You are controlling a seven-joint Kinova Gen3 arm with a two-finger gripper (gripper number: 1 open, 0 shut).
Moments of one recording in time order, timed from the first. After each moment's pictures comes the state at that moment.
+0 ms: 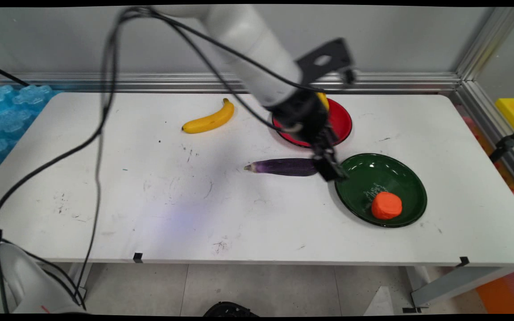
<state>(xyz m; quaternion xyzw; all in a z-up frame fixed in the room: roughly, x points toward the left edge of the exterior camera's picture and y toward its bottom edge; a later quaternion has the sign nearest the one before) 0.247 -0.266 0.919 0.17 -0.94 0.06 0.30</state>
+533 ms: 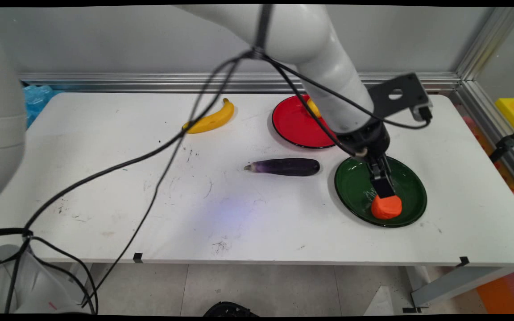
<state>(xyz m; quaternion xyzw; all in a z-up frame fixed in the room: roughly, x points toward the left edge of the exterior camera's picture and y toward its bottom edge) 0.147 -0.310 0.868 0.16 -0.94 0.07 0.29</state>
